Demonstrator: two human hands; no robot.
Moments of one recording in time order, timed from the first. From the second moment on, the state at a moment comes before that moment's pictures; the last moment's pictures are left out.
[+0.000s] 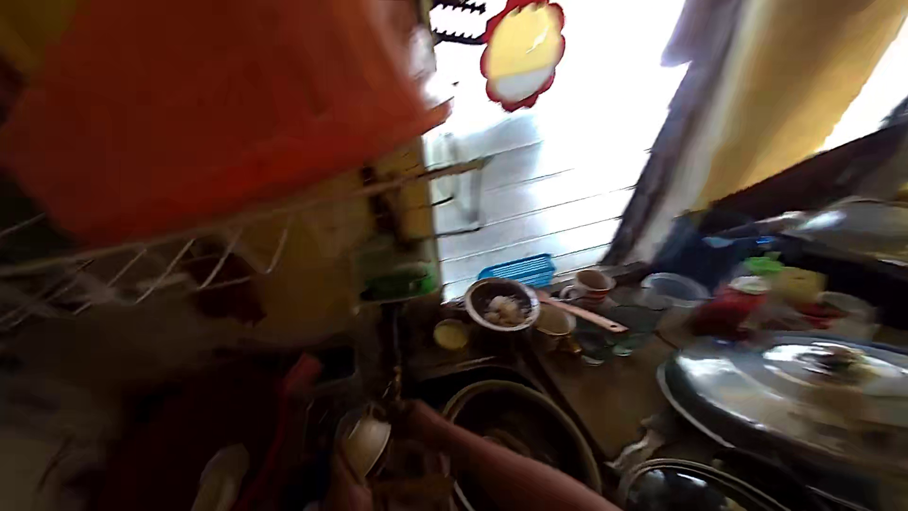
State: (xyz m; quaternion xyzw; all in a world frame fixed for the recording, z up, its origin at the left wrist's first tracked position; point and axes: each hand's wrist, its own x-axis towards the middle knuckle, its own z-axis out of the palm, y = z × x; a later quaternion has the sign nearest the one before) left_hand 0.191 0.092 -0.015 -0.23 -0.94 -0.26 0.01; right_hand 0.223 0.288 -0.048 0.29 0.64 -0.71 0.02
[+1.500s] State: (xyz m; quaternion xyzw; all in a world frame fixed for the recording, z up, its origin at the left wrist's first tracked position) left_hand 0.179 0.145 -0.054 -0.59 -0.77 -0.23 -0.08; right_hand 0.244 0.282 -0.057 0.28 0.53 -0.80 0.05
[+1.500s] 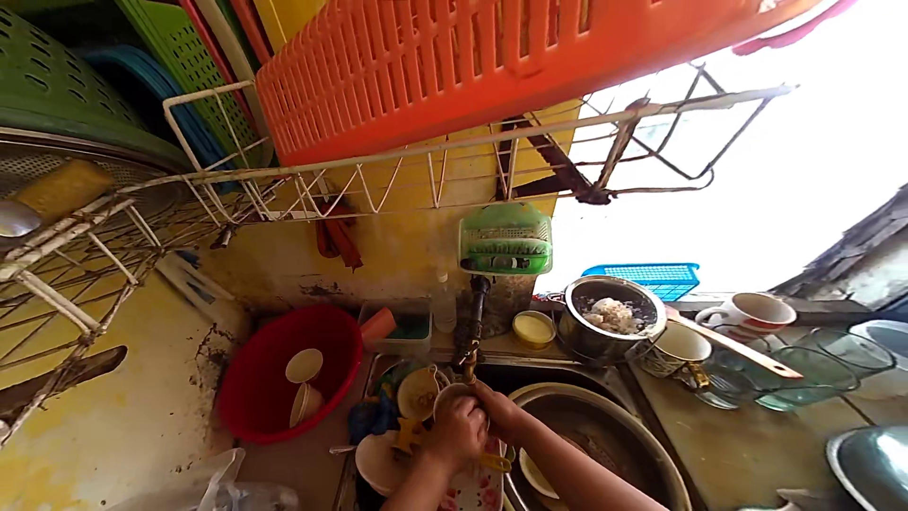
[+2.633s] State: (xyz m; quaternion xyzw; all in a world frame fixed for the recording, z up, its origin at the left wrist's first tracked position) left_hand 0.214 0.155 -0.075 -0.57 -0.80 -0.20 0.02; right_hand 0.252 0.315 -0.057 0.33 0.55 -0.76 -0.07
